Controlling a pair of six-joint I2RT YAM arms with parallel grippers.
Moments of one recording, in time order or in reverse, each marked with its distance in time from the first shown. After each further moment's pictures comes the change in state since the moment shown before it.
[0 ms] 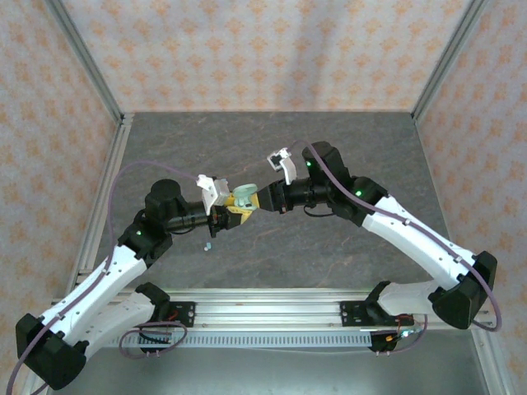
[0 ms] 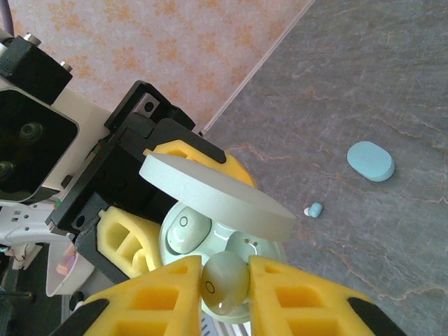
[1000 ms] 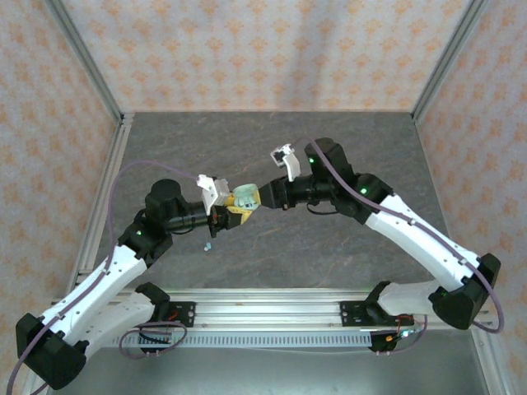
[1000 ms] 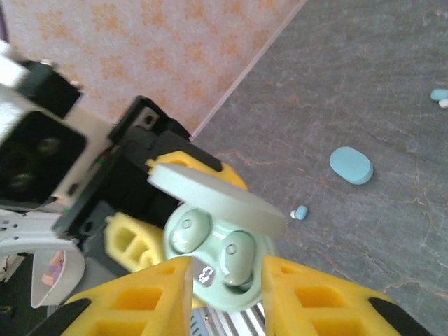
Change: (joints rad) left arm 0.000 0.002 0.000 -0.001 0.000 0.000; right arm 0.000 -0.024 0.056 -0.071 0.053 -0.014
